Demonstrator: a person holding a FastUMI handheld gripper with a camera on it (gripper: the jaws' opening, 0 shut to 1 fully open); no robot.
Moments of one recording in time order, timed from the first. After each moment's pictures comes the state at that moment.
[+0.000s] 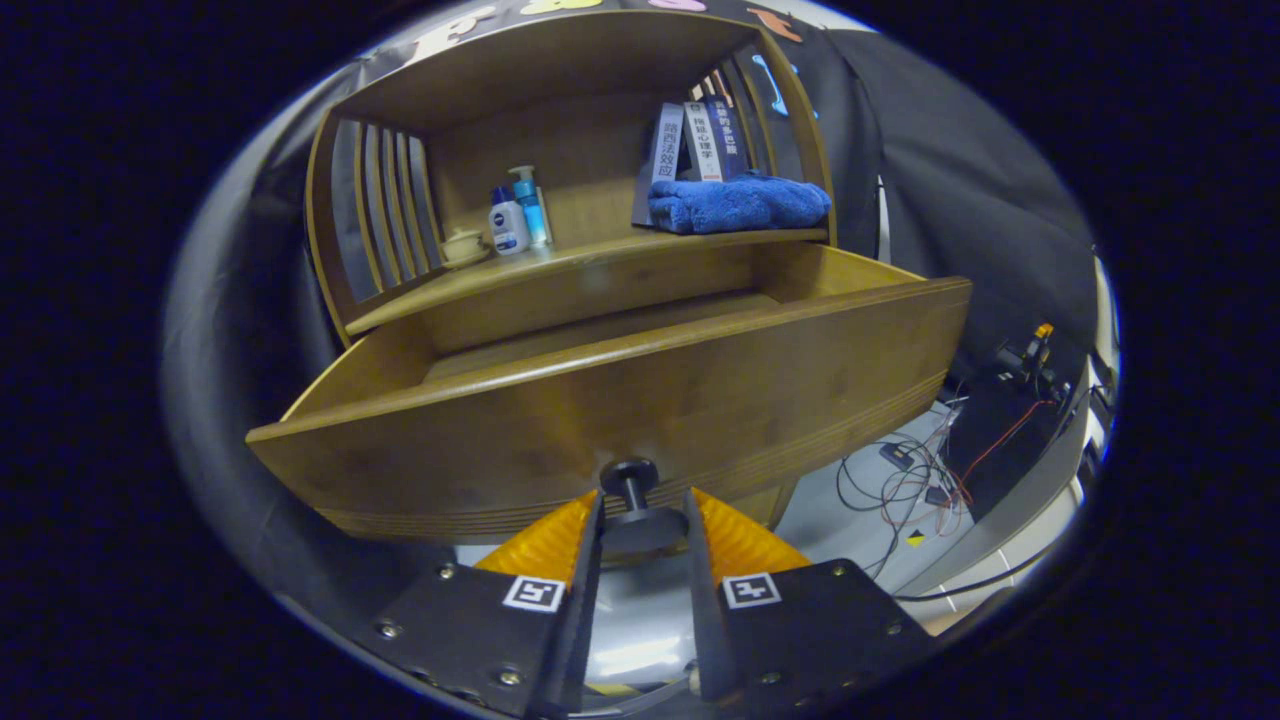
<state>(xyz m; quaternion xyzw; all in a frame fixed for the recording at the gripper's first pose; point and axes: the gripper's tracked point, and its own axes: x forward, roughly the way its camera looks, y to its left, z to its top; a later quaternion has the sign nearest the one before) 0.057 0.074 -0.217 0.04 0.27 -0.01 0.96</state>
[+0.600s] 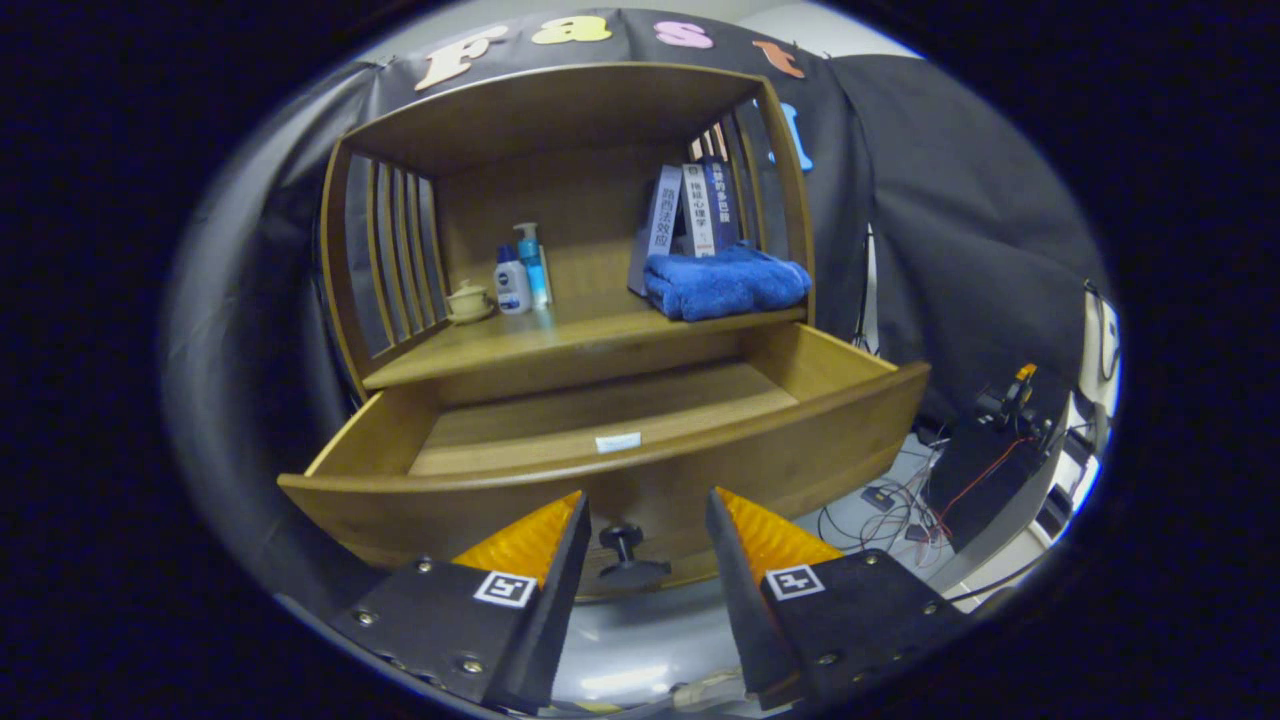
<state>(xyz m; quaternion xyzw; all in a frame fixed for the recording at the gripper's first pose) 0.070 0.065 -0.133 0.03 0.19 -0.02 0.98</state>
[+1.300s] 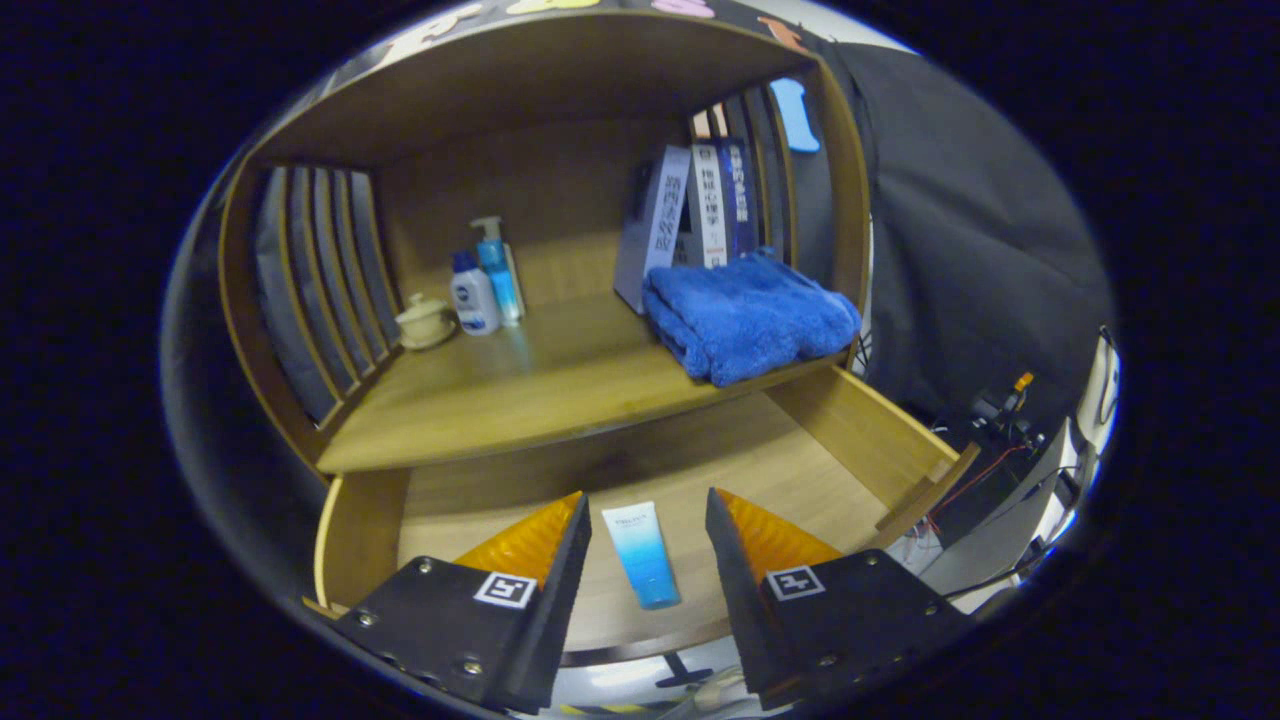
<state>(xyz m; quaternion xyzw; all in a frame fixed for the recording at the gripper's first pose) 0.181 0.082 -0.124 0.04 0.30 -0.08 0.95</state>
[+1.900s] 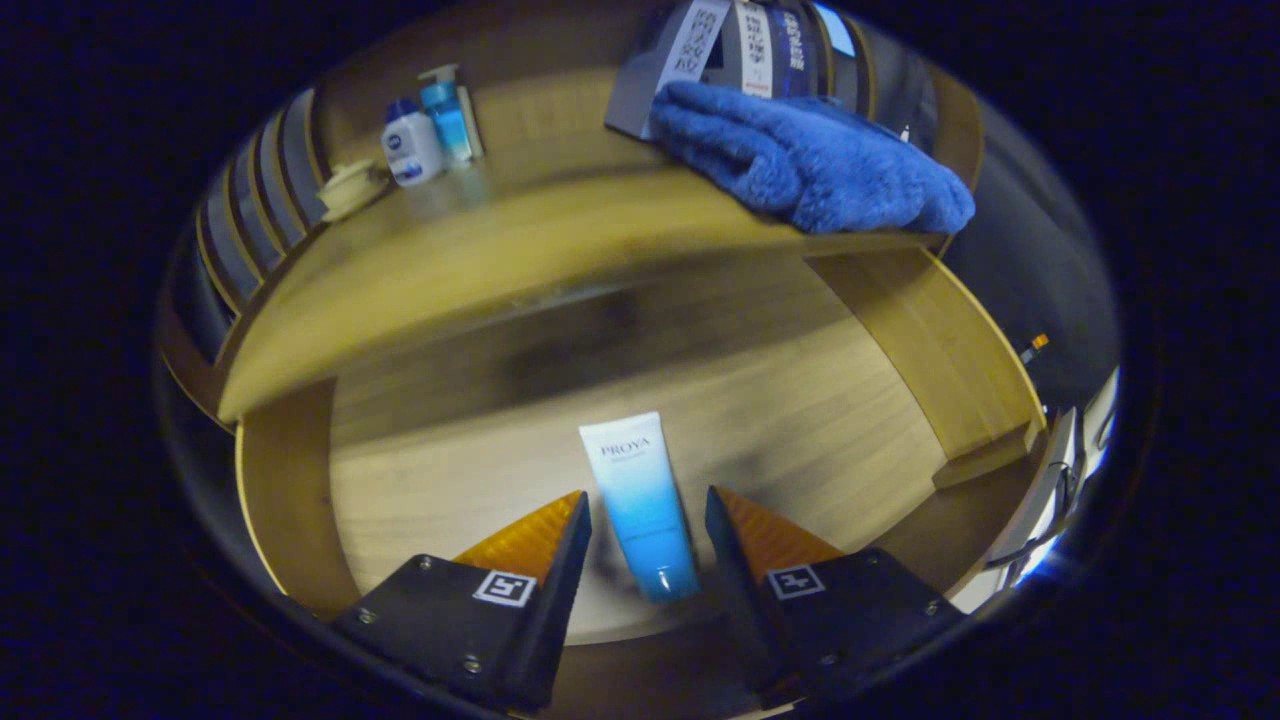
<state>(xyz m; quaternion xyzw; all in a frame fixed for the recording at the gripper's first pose) 0.180 0.085 -0.231 -0.02 0.51 -0.09 0.86</state>
